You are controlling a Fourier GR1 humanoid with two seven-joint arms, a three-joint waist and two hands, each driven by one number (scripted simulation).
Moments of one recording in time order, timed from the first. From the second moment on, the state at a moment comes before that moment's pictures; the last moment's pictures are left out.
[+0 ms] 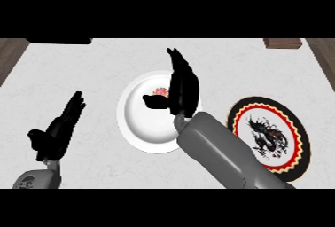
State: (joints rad) left arm -0.09 0.22 0.05 -1.33 0.02 -0.06 -0.11; right arm -0.83 0.00 0.62 -1.03 0.58 -0.83 0.73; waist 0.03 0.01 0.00
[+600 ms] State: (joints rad) left arm -0.07 0.23 0.08 -1.33 0.03 -0.07 -0.13; right arm -0.45 -0.15 0.44 -1.41 0.19 -0.85 0.30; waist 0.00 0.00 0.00
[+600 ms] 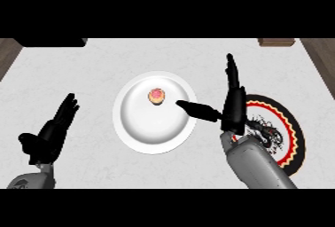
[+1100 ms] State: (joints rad) left arm -0.04 0.21 0.07 -1.34 0.01 -0.06 -0.15; right arm -0.15 -0.28 0.27 -1.46 -0.06 -0.54 -0.16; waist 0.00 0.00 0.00
